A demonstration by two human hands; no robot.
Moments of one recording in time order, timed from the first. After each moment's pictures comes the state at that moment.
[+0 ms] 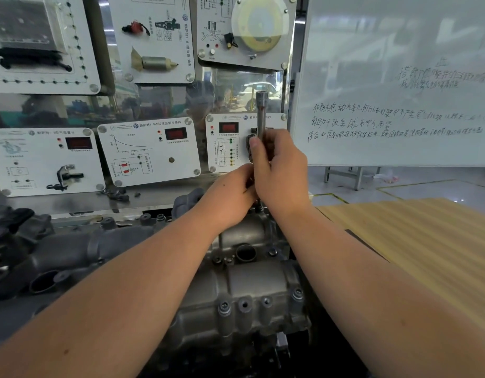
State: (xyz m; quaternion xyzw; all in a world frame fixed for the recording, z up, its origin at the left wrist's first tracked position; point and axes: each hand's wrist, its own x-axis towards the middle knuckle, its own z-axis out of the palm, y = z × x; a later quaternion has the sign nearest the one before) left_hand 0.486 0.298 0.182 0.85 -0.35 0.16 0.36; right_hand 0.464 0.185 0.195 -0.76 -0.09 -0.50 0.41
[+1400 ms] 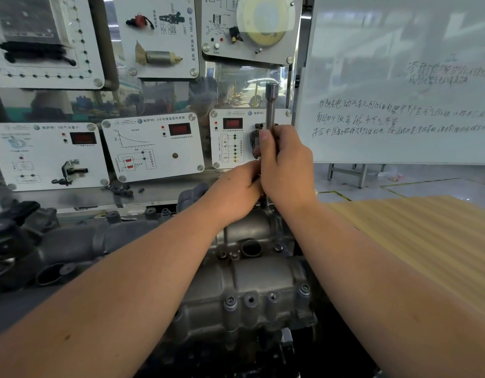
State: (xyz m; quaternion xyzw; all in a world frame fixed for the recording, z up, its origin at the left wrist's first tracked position) left_hand 0.481 0.299 0.186 0.85 -0.36 0.15 0.36; right_hand 0.466 0.186 0.194 -0.77 -0.08 -0.48 0.42
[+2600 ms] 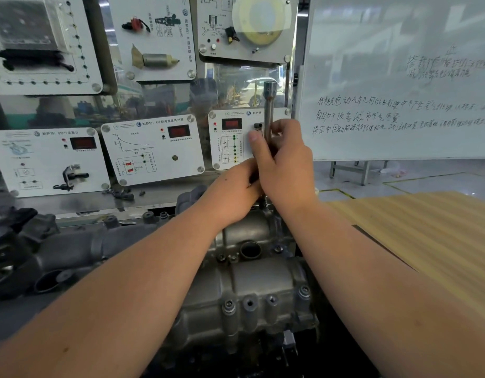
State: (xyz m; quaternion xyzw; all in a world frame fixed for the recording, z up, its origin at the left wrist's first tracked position) left_hand 0.482 0.298 0.185 0.84 -0.37 0.15 0.37; right_hand 0.462 0.185 0.195 -0.77 -0.07 -0.48 0.42
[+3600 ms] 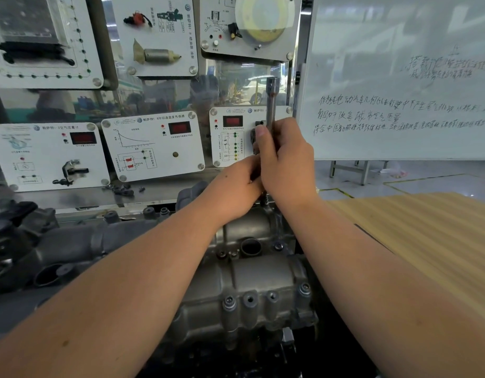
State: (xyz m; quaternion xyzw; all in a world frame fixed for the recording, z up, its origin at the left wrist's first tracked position) left_hand 0.480 0.299 0.186 0.83 -0.37 0.15 0.39; right_hand 0.462 0.186 0.196 -0.76 -0.08 -0.48 0.43
